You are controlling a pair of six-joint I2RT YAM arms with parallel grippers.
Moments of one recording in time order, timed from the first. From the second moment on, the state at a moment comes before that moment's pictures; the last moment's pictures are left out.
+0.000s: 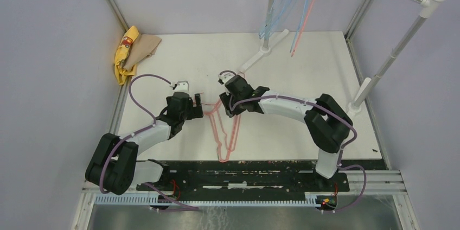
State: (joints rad) left arm -0.38 1.27 0.45 0.14 -0.26 -0.34; right arm 0.86 1.80 1.24 -0.31 0.04 0.26
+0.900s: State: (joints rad) left arm -0.38 1.16 0.45 0.12 -0.28 -0.35; right arm 0.92 2.03 1.36 -0.25 0.05 0.30
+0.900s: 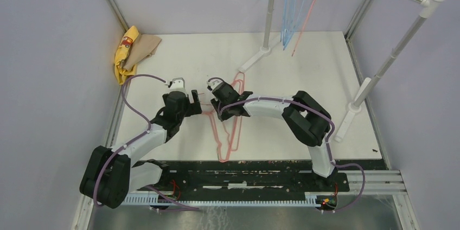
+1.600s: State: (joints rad) left arm -0.38 1.06 0.43 0.10 -0.31 -0.39; right arm 0.90 1.75 1.14 -0.21 0.26 0.31
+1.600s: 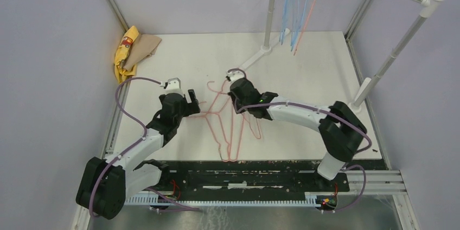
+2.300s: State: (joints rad) left arm -0.38 1.12 0.42 0.13 -0.29 -0.39; right arm 0.68 0.92 0.87 -0.40 0.33 0.40
